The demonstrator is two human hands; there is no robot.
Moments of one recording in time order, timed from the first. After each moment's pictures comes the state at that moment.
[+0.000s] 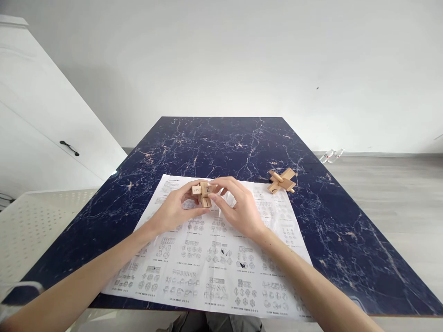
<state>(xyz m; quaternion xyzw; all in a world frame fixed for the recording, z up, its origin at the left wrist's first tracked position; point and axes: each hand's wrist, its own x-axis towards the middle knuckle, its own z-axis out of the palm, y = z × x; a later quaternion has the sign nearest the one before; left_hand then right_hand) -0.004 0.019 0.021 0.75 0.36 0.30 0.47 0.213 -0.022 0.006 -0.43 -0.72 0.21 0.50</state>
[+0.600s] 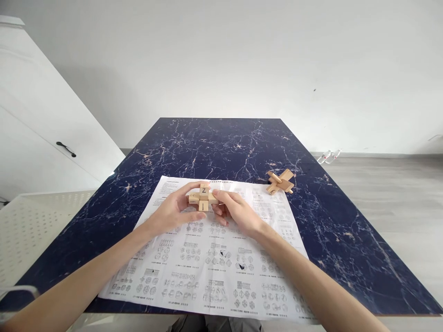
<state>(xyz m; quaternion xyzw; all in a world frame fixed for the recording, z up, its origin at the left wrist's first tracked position) -0.007 0.018 0.024 0.70 0.31 0.28 0.58 0.210 -0.020 0.009 -0.39 -0.50 0.66 0.41</state>
